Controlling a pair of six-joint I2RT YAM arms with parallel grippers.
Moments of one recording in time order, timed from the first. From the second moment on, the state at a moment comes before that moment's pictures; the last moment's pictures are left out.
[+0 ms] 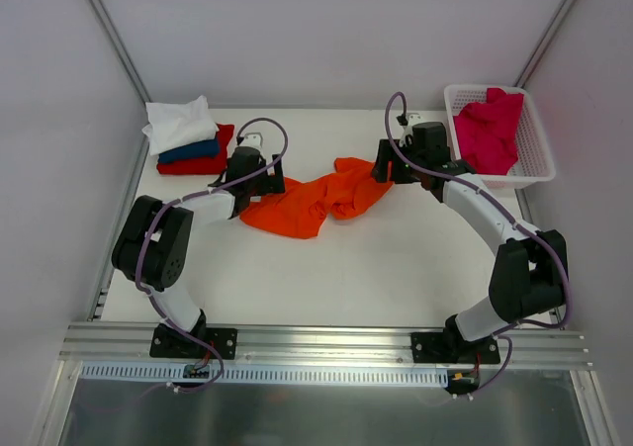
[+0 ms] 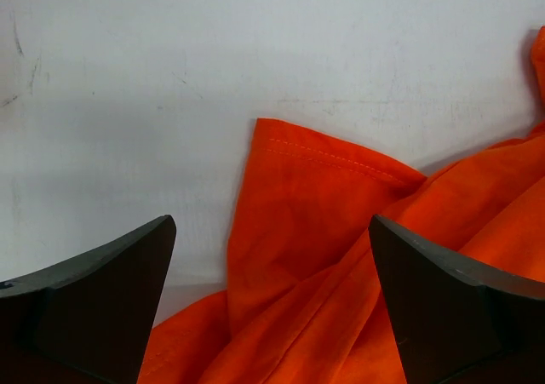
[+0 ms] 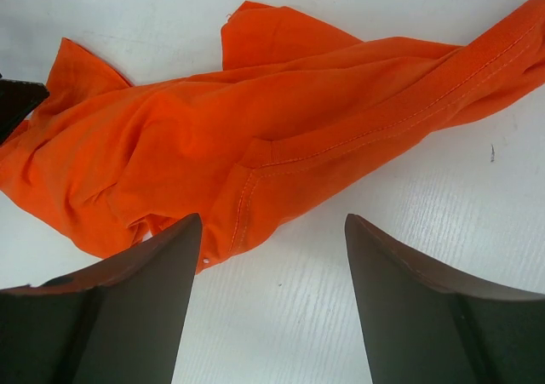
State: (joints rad) left arm -0.35 1.71 0.91 0.17 -0.13 -0.33; right arm 0.33 1.53 1.16 -0.32 -0.15 0.23
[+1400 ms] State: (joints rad) left arm -0.35 1.94 1.20 -0.01 -0.08 -0.36; right arm 0.33 1.45 1.16 -0.33 -0.20 0.23
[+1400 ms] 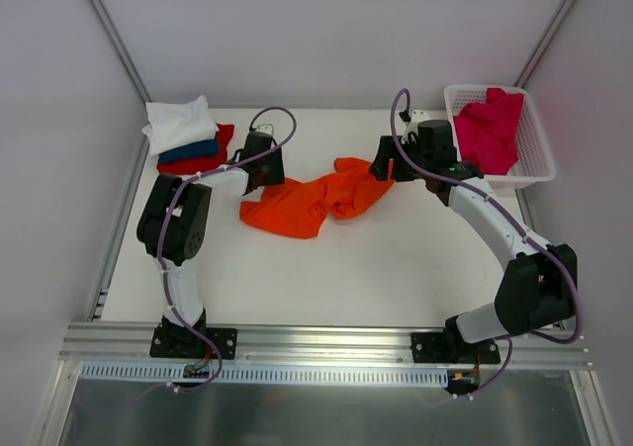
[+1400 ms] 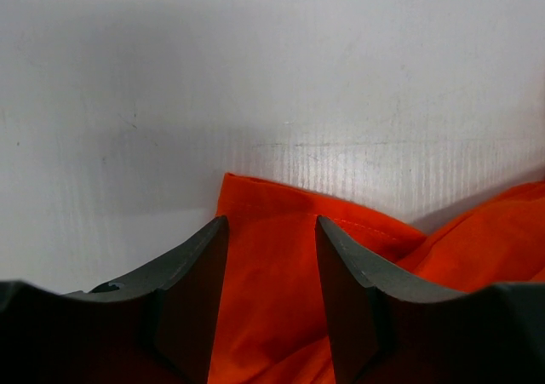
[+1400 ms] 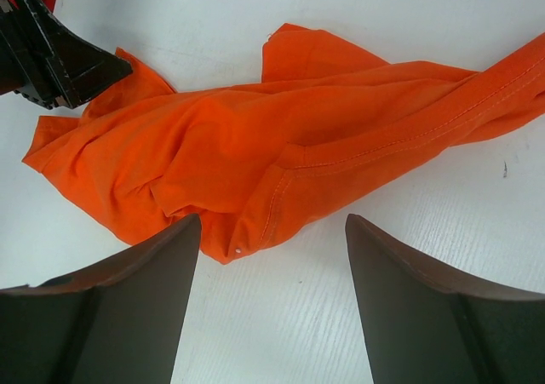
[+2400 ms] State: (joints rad) left arm -0.35 2.00 1.29 -0.16 -0.12 -0.35; right arm 0.33 1.38 1.16 -0.33 -0.23 0.24
